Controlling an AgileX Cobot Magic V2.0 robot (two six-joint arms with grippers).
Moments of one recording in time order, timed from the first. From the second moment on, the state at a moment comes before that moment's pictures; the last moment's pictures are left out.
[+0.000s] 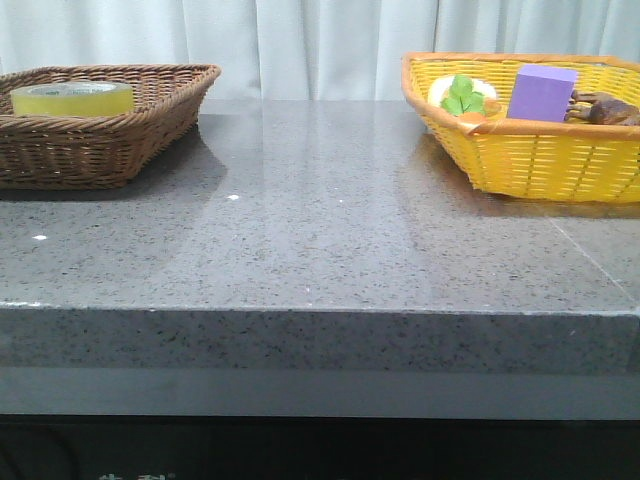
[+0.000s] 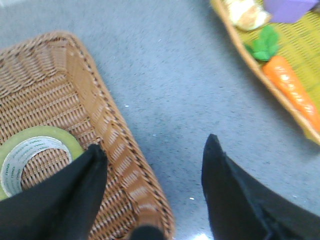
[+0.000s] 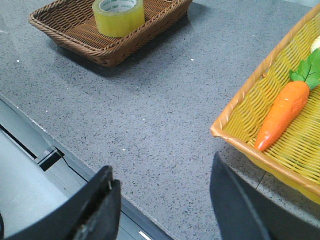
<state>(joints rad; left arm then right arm) -0.23 1.67 -2.06 -0.30 1.26 0.33 0.54 0.68 -0.78 0.16 0.59 -0.08</state>
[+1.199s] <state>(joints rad) -0.42 0.81 -0.92 -0.24 0.85 0.30 0.54 0.68 -0.78 0.16 0.59 -0.08</state>
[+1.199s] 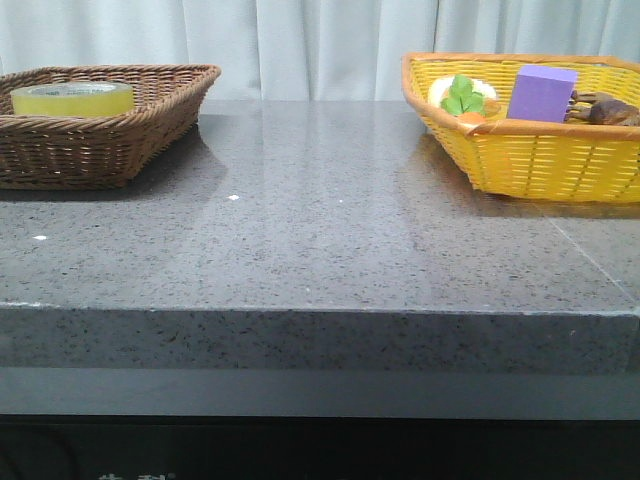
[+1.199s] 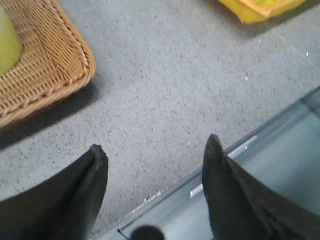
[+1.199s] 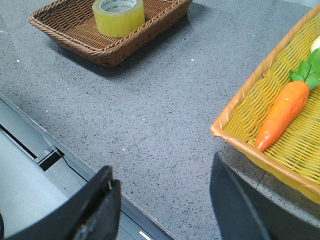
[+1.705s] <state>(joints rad) -0.42 0.77 -0.88 -0.24 0.77 0.30 0.54 0.68 -0.78 0.16 0.61 -0.08</state>
